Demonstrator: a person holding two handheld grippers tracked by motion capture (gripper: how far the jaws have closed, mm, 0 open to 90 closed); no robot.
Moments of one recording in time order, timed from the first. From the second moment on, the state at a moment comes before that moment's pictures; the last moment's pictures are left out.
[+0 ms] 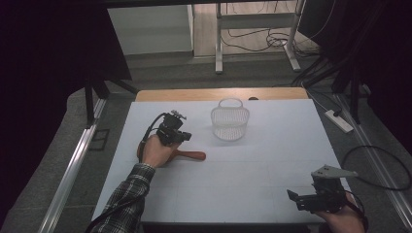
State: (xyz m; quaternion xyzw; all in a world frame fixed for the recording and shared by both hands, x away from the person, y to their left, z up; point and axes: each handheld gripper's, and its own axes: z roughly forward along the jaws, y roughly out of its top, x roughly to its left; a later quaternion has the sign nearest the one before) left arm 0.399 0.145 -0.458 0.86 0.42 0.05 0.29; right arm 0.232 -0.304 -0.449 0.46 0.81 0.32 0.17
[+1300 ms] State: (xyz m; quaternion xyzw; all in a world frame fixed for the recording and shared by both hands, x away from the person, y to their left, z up) left arm 0.392 0.140 -0.510 0.86 0.45 0.03 0.23; right arm 0.232 -0.303 -0.449 0.46 0.81 0.32 0.17
